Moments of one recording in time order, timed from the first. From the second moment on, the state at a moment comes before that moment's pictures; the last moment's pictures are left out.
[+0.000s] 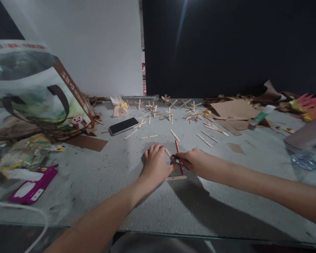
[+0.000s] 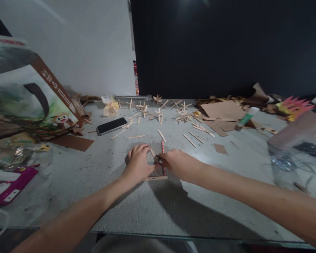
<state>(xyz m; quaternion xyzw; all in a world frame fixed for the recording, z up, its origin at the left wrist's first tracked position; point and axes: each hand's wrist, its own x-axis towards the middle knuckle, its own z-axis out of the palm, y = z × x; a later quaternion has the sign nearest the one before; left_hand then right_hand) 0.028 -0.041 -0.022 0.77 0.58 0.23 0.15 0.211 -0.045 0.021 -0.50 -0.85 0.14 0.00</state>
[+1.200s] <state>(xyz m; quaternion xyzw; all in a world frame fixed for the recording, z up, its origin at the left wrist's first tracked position) 0.025 -0.031 -0.044 0.78 0.55 0.28 0.11 0.174 -0.012 0.080 -0.50 -0.80 0.27 -0.20</state>
